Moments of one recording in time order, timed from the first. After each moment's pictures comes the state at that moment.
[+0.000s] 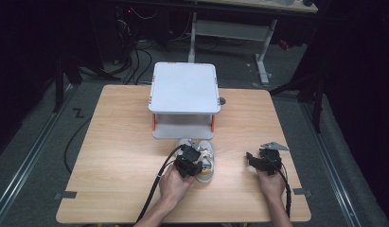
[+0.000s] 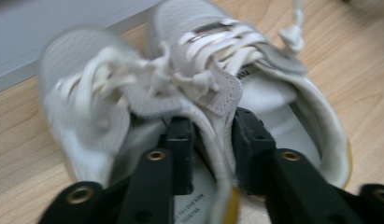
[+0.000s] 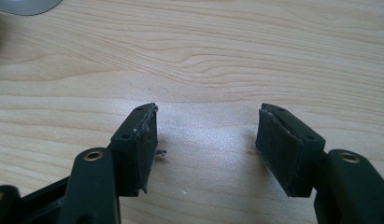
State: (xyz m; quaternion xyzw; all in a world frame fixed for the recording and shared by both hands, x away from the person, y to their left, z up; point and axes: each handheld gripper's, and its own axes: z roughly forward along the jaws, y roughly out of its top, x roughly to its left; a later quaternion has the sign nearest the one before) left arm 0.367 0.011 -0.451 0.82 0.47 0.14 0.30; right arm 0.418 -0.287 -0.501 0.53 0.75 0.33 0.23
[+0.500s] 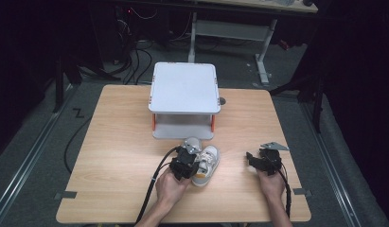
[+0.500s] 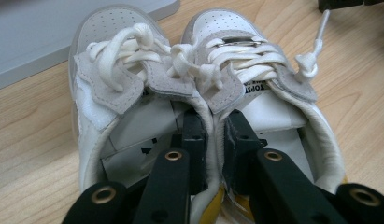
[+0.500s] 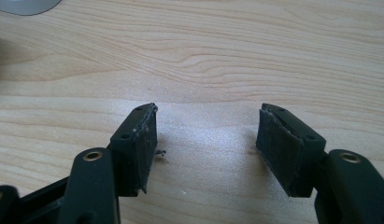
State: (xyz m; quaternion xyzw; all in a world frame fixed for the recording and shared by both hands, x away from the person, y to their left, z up) left arm 0.360 0.027 -0.450 0.81 0.46 0.13 0.34; right arm 0.418 -0.287 -0.501 0.53 0.75 0.33 0.23
